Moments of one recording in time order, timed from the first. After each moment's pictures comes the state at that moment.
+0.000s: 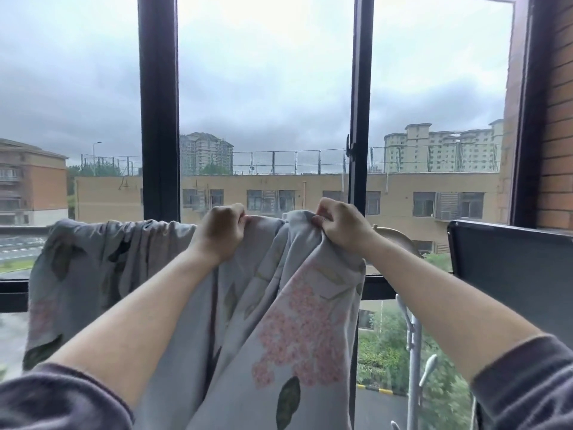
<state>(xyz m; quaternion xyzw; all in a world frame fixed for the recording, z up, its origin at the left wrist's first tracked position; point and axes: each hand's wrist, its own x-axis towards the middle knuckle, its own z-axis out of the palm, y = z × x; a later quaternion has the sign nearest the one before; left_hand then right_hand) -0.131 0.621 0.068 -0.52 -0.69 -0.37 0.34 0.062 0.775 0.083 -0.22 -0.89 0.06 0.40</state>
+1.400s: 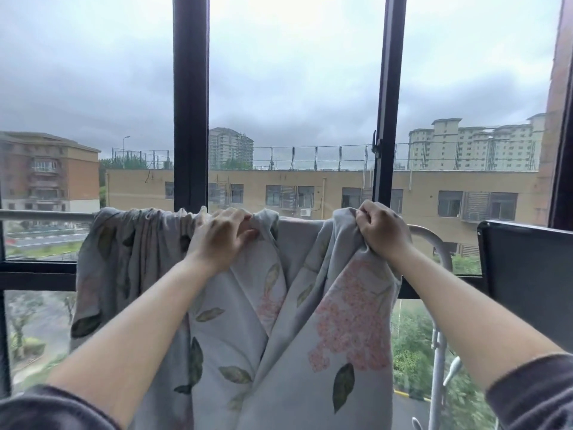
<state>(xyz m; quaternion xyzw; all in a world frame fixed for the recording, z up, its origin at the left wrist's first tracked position) -0.157 0.573 0.038 -0.50 -0.72 -0.32 0.37 0.068 0.789 0.059 -0.29 -0.83 0.01 0.47</state>
